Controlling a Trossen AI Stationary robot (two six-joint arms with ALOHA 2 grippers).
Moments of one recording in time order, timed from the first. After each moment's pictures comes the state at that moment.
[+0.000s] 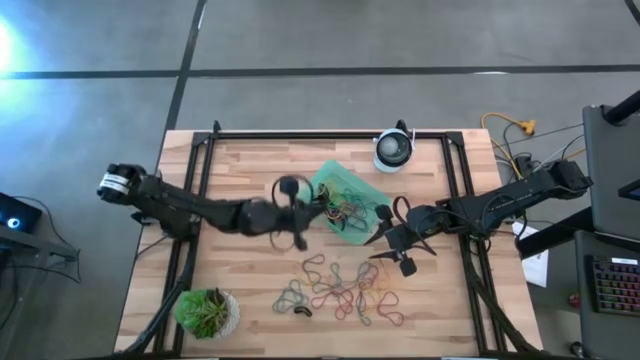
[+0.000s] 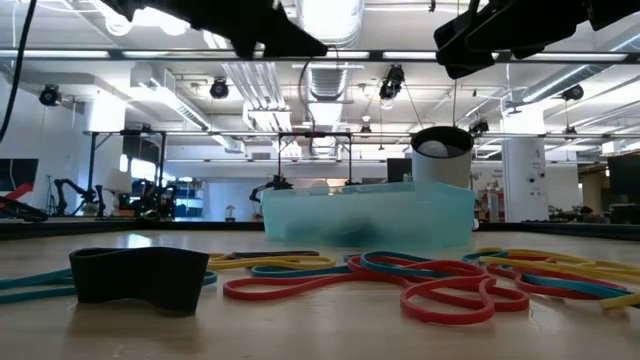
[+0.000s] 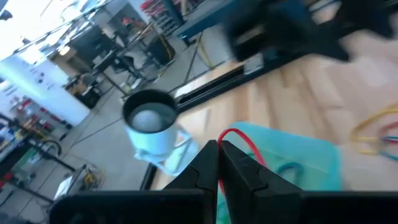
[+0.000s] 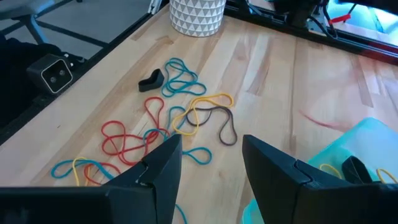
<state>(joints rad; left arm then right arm) -0.17 1.41 0.83 0.39 -0.51 0.49 0.26 1.15 0.65 -0.01 -0.05 -0.11</state>
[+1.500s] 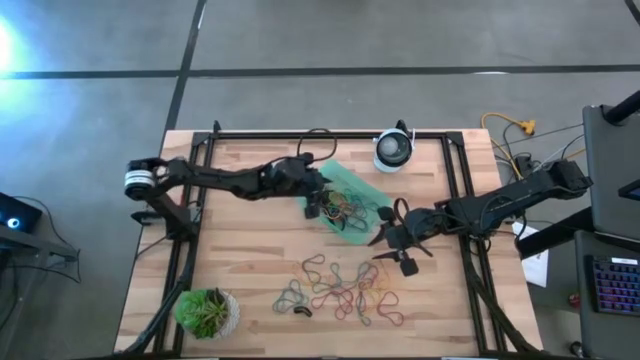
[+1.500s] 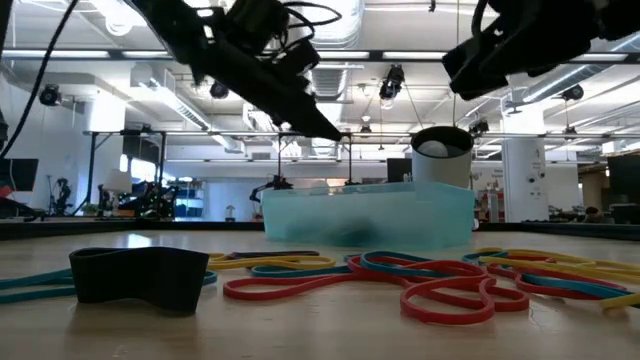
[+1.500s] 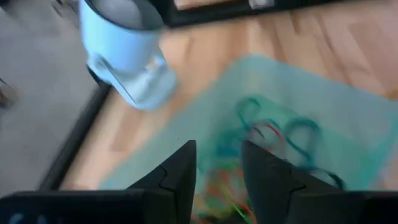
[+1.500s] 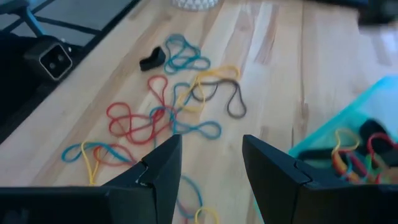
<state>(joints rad) 0.18 1.58 0.95 0.19 -0.08 0.23 0.26 1.15 0.61 -0.06 -0.05 -0.01</state>
